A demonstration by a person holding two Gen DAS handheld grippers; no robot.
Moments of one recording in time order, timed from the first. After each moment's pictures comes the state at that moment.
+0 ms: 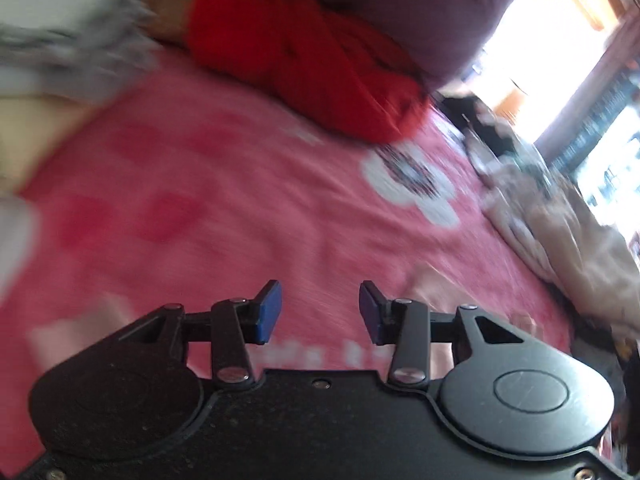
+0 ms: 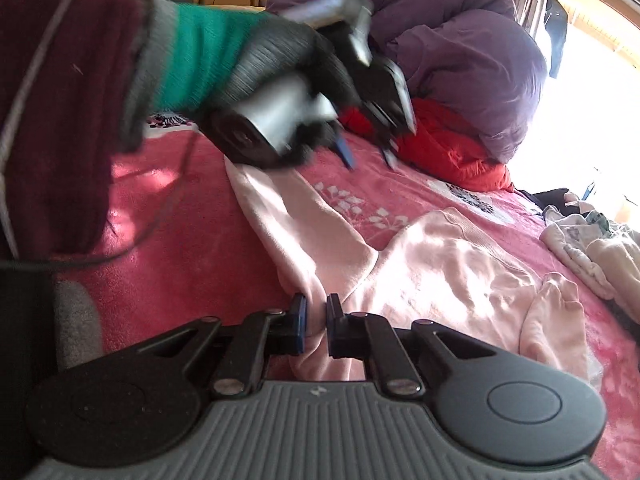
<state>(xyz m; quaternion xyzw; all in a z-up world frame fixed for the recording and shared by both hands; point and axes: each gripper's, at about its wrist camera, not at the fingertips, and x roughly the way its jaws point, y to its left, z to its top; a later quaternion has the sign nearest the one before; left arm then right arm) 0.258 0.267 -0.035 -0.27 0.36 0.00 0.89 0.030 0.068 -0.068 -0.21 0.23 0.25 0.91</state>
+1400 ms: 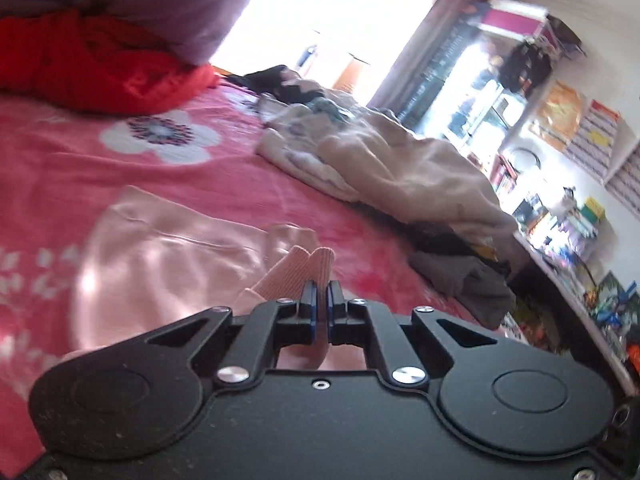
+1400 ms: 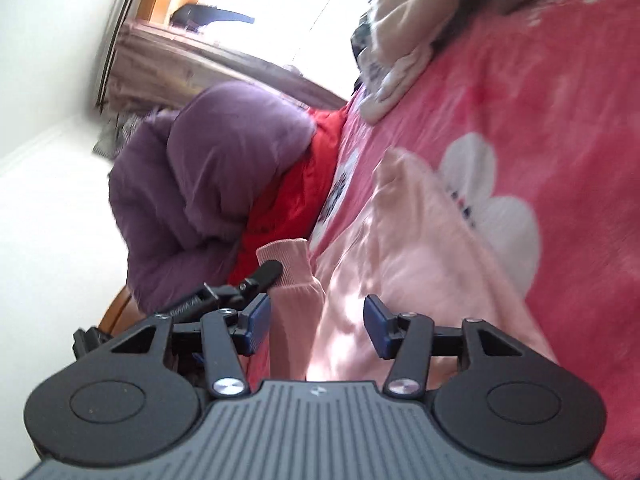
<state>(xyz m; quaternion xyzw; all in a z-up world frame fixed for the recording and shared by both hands) 0.186 0.042 -0.008 -0.19 0.29 -0.26 0.90 0.065 -0.210 -0.065 0.50 0.23 0.14 0.82</state>
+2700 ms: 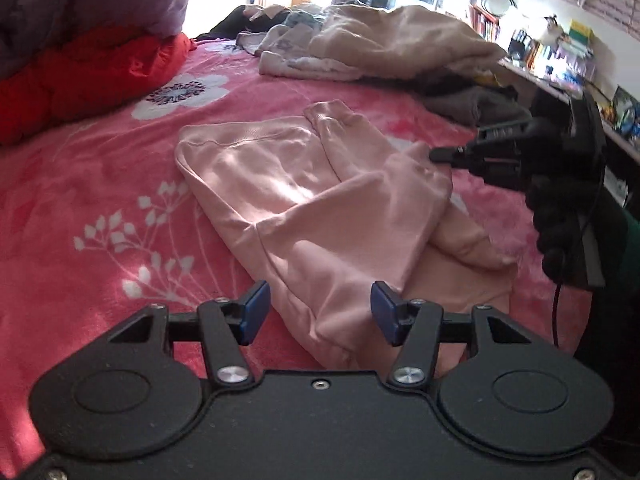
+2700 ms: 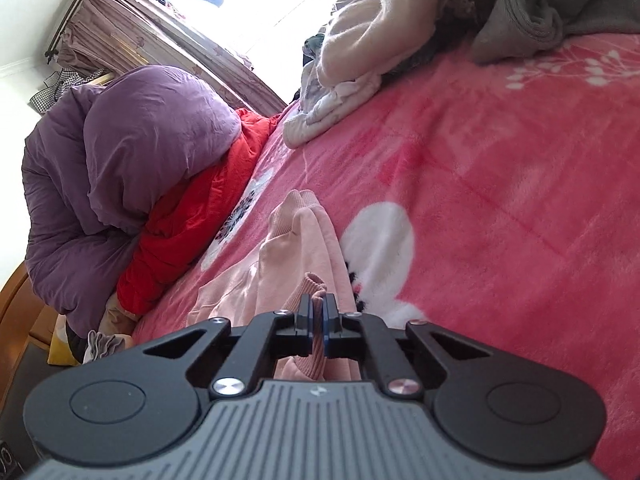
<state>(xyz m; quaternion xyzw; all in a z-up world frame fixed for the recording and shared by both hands) 0.098 0.112 -0.033 0.05 0.36 -0.29 0.89 0.138 -0.232 -0.076 0.38 0.27 0.05 0.88</state>
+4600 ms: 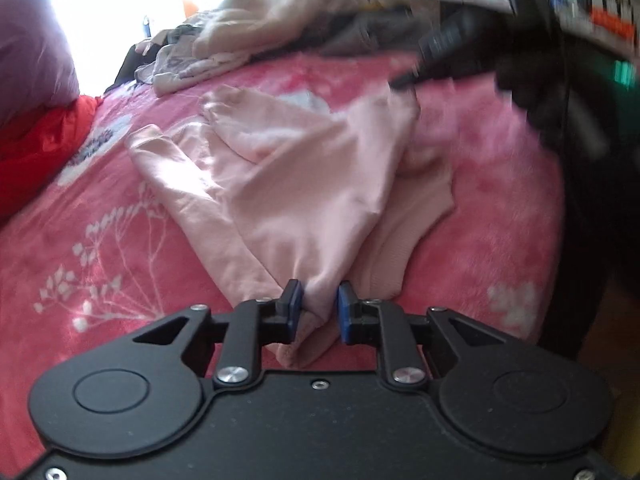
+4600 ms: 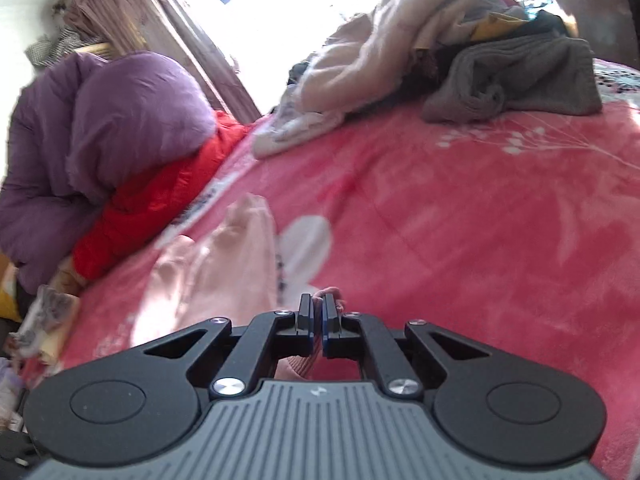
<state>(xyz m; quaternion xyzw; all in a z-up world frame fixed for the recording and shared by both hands) 0.060 0.094 -0.052 0.17 0.31 -0.39 0.85 0.070 -0.252 -0.061 0.27 0.27 -0.01 0.92</state>
